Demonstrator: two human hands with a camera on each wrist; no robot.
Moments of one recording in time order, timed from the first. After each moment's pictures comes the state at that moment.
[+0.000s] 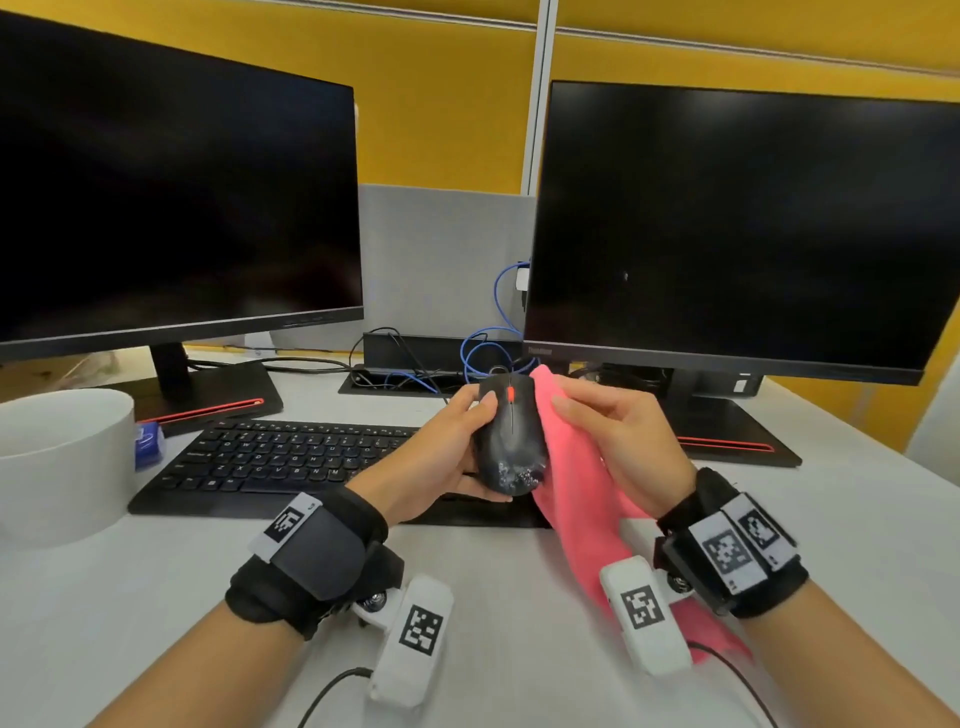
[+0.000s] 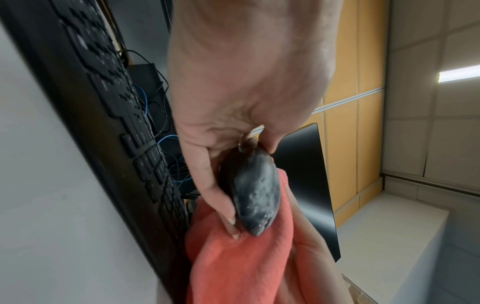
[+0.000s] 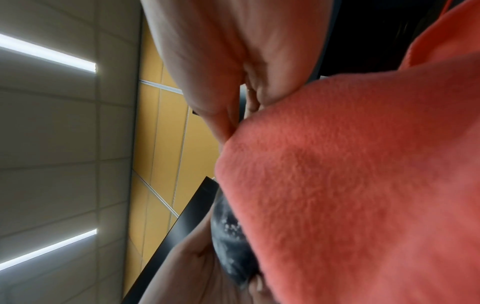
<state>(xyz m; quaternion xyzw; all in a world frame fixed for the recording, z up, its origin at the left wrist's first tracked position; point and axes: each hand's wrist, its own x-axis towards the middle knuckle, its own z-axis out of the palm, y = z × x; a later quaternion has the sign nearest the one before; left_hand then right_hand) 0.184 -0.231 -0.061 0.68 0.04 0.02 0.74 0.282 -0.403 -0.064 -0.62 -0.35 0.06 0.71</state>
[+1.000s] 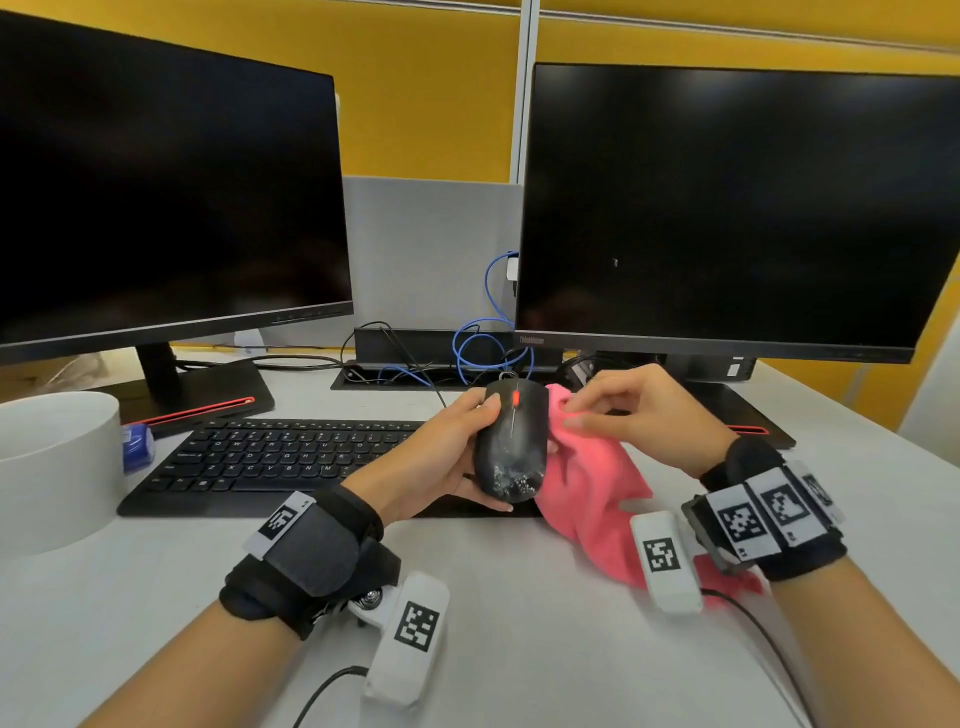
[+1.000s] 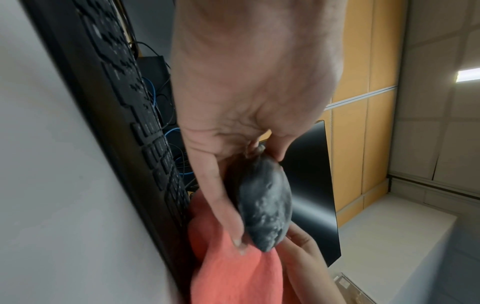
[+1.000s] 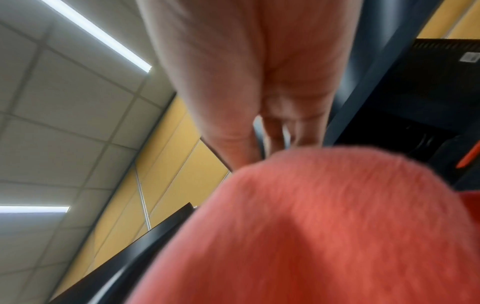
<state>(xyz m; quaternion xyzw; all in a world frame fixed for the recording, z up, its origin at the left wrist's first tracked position) 0.184 -0.231 -0.066 0.68 0.01 -0.02 0.73 0.307 -0.436 -0.047 -0.77 -0.44 0.00 0.47</state>
